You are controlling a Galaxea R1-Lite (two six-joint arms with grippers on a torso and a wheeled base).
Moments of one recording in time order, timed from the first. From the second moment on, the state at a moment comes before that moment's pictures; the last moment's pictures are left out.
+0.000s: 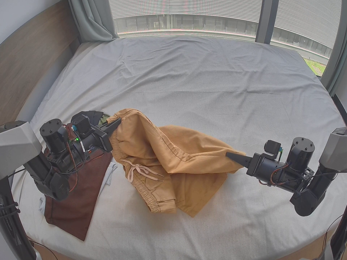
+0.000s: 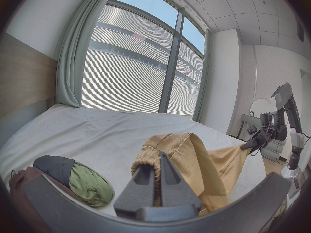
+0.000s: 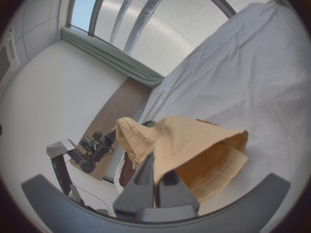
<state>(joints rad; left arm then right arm) -0.16 2.10 -0.67 -1.55 -0.46 -0.07 0.37 2.05 -0.43 -1.54 0.47 0.67</state>
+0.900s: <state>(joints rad) -0.15 2.08 -0.67 -1.55 -0.46 -0.07 0.35 1.95 -0.42 -1.54 0.47 0.67</state>
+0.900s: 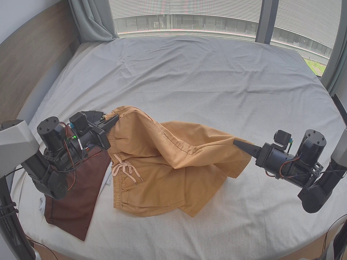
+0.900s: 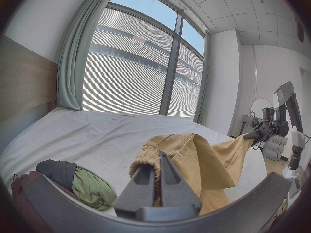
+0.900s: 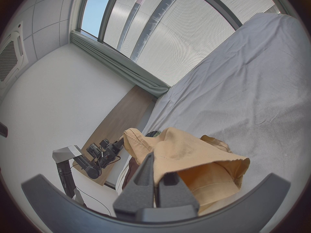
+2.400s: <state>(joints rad) -0.12 2.06 -0.69 -1.55 -0.46 -0.07 0.22 1.85 -0.49 -1.54 0.50 0.73</state>
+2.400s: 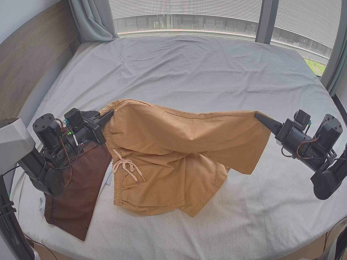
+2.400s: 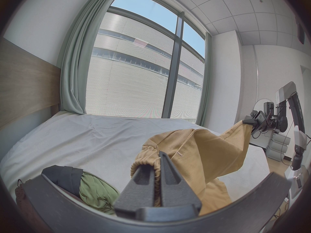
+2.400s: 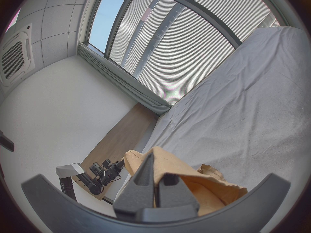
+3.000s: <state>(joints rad) -0.11 2.06 -0.69 -1.55 -0.46 -0.07 0.16 1.86 -0.52 -1.54 0.50 0.73</state>
